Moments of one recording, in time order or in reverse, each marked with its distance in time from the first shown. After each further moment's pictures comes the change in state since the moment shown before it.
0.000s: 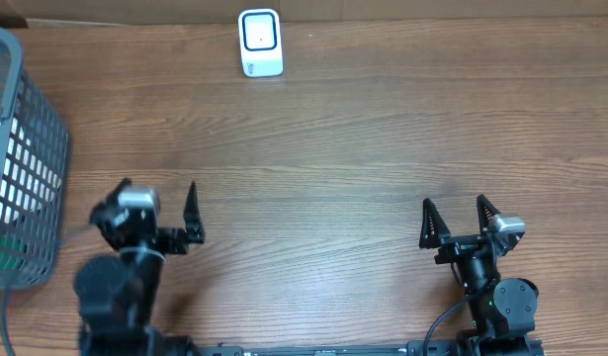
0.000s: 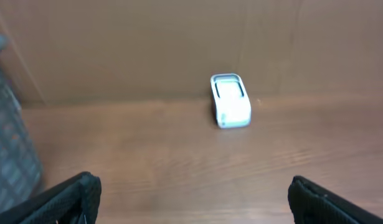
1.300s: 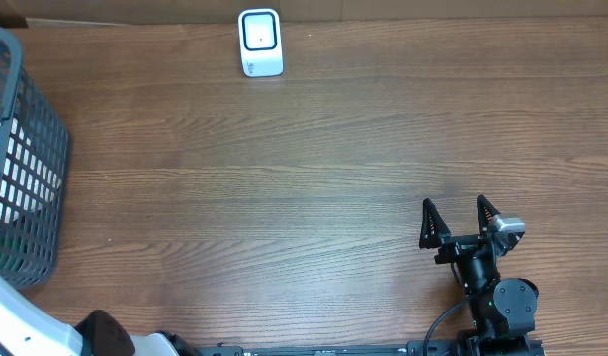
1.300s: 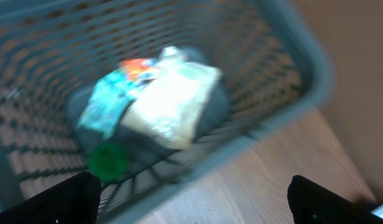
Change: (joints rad) left arm 0.679 1.144 1.659 -1.109 -0.161 -0.439; right arm 0.000 0.000 0.000 0.001 0.000 0.000
